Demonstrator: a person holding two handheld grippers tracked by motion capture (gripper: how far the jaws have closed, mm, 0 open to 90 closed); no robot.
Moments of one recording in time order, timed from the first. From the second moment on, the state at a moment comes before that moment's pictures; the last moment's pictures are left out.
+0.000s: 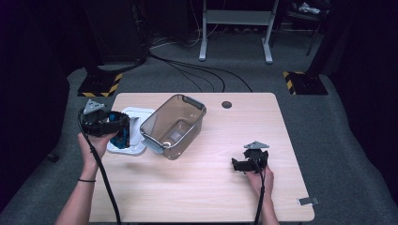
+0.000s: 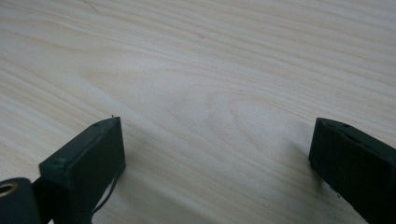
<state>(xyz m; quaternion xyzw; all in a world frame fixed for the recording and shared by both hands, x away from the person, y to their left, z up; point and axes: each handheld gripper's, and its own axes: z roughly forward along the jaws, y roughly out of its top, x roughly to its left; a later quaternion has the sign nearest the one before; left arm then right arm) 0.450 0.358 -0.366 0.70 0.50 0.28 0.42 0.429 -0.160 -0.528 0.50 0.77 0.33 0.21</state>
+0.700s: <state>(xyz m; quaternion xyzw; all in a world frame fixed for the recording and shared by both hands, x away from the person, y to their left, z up) 0.482 0.338 -0.327 0.70 0.48 0.31 0.43 0.429 -0.160 -0.528 0.50 0.77 0.33 0.21</state>
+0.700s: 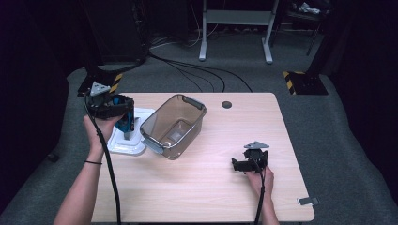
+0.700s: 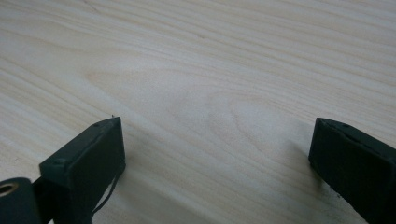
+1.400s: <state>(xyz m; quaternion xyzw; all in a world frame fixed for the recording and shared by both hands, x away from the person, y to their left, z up) 0.493 0.305 -0.279 0.70 0.45 0.33 0.45 0.429 -0.161 -0.528 0.50 0.77 0.33 0.21</state>
